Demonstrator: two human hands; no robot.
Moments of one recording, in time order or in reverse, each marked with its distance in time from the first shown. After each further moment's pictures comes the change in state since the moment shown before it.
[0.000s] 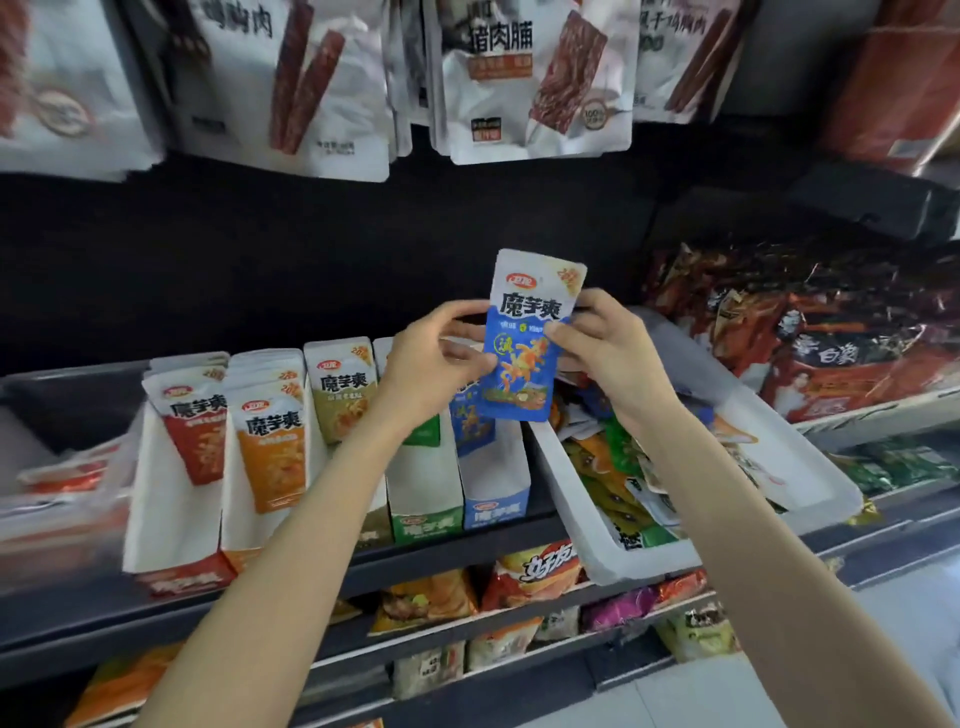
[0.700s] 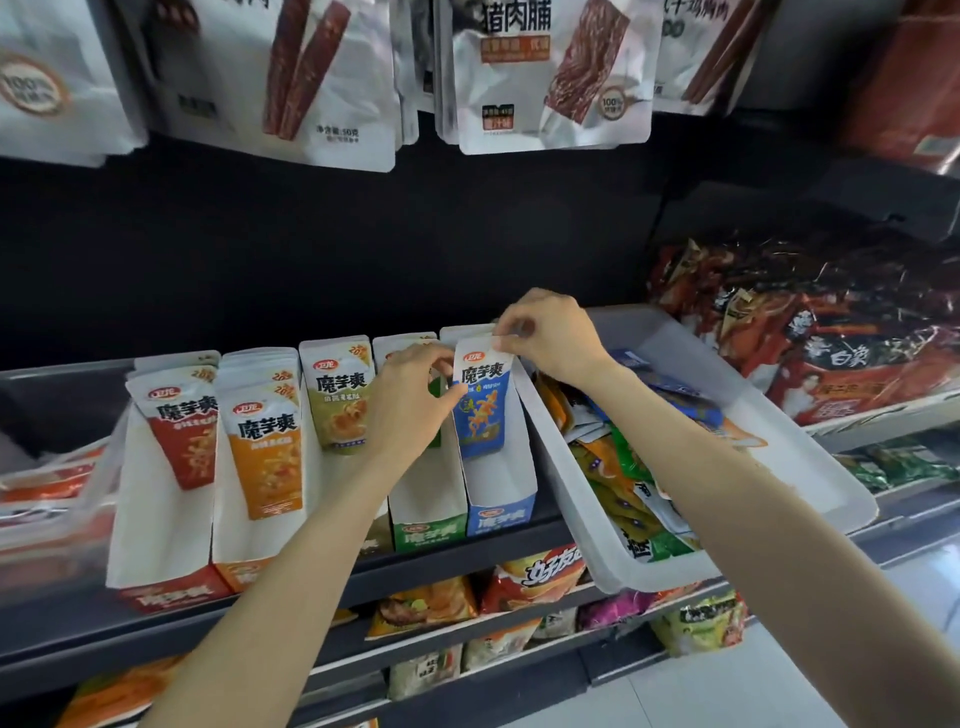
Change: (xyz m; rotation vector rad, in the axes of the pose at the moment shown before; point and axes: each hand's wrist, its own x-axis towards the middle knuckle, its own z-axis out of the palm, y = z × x) left_hand 0.005 -0.076 0.006 0.590 0.193 0.105; right_hand 0.072 0.040 0.027 -0.906 -0.185 -0.281
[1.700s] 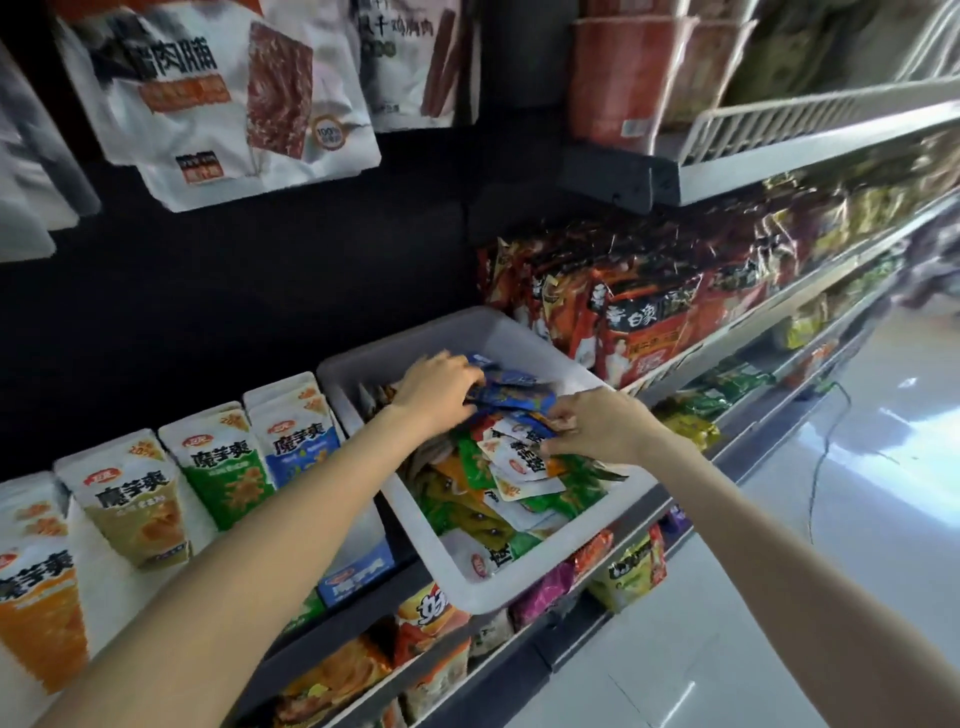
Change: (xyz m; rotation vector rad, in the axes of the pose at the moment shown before) left_hand 0.068 0.138 0.129 0.425 -0.557 0.633; right_hand -0.159 0.134 -0.091 -0.382 -0.383 0.507
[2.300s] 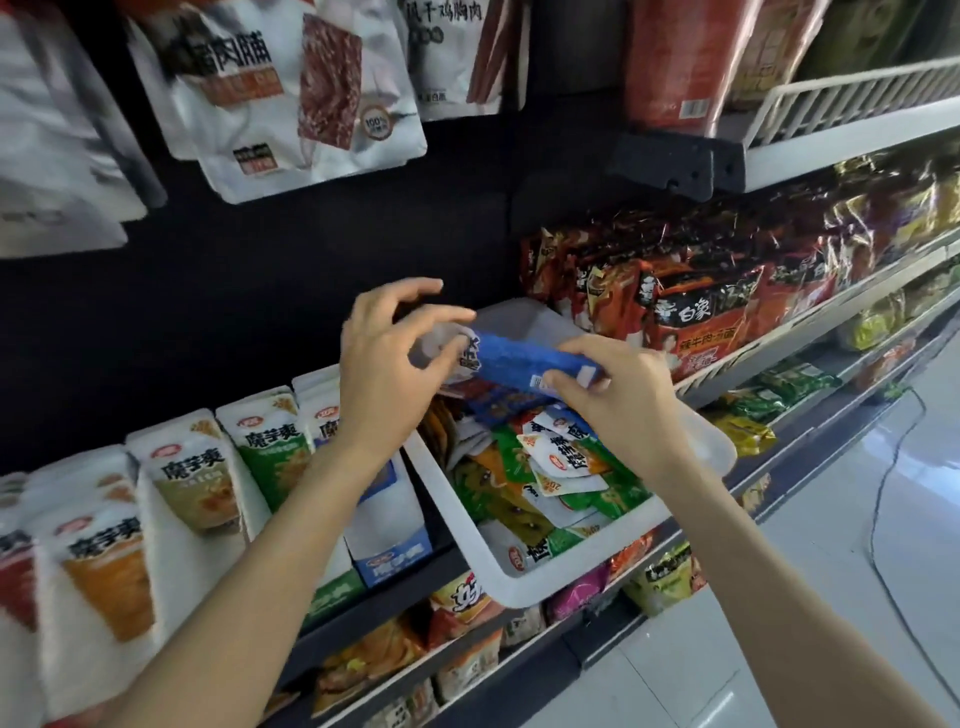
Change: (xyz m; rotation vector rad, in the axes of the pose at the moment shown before) left_hand -0.093 -0.009 -0.073 -0.441 0.779 -0.164; right_hand -0.031 -0.066 -0.025 0.548 0.843 -0.267
